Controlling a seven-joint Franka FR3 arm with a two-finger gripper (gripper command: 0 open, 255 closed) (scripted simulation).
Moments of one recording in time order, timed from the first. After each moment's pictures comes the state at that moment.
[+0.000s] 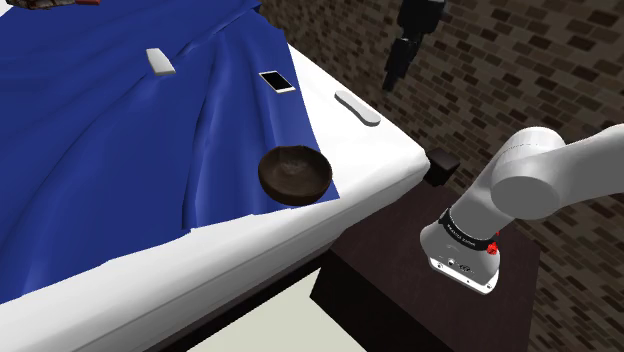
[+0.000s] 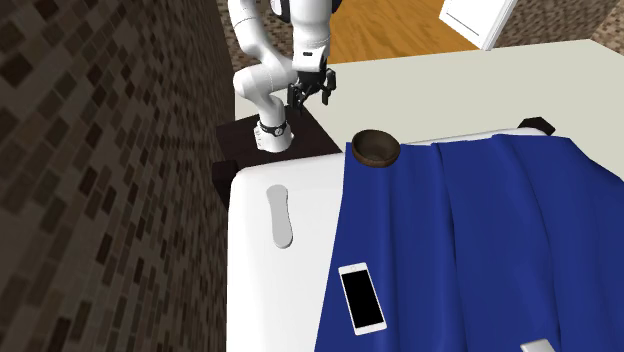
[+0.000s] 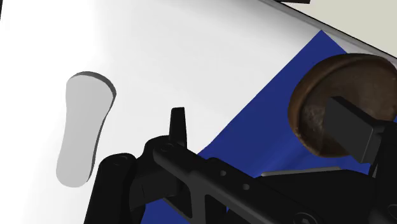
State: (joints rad) arm 0.01 -0.74 0.05 -2.44 0.05 1.68 -0.10
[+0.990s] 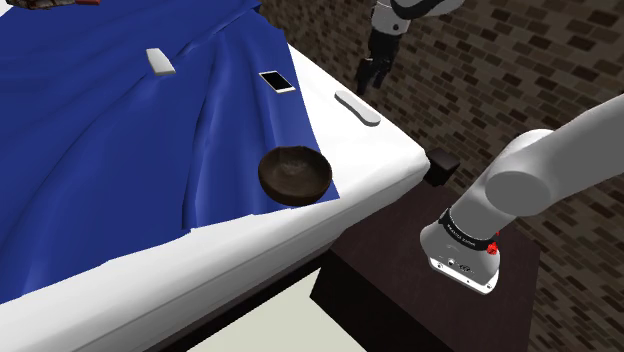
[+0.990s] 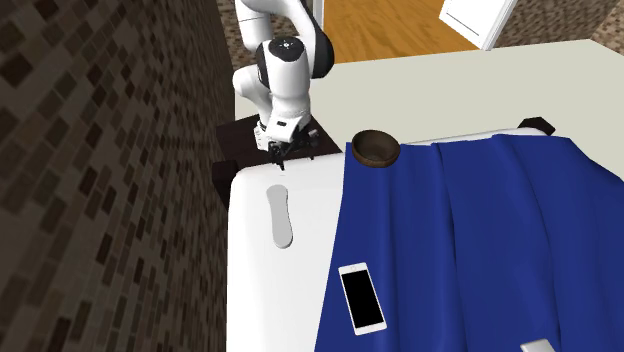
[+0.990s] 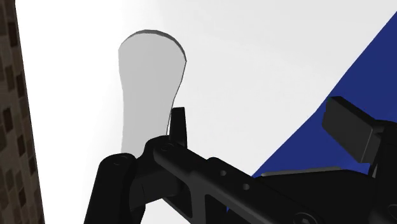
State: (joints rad) arm -0.11 -0.39 -0.07 -2.42 -0.01 2.02 -0.12
